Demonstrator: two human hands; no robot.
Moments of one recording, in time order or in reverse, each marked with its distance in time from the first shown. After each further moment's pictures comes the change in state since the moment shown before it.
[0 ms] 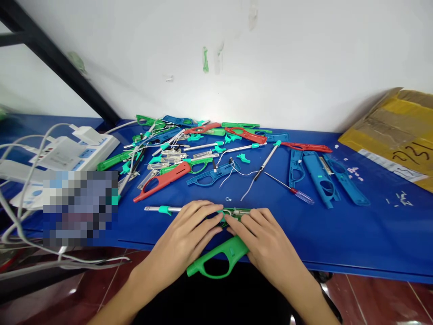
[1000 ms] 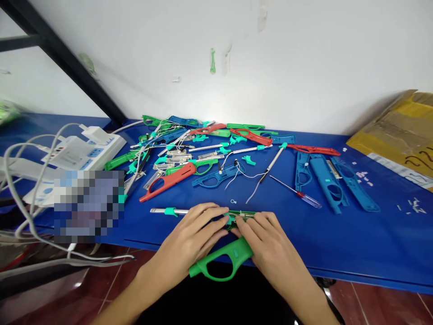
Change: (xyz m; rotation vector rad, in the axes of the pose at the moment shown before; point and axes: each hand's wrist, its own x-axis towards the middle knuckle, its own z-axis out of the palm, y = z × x) left_hand 0.000 -0.002 0.000 -0.052 0.031 0.006; right_hand -0.002 -0.001 0.006 0.034 0.031 0.039
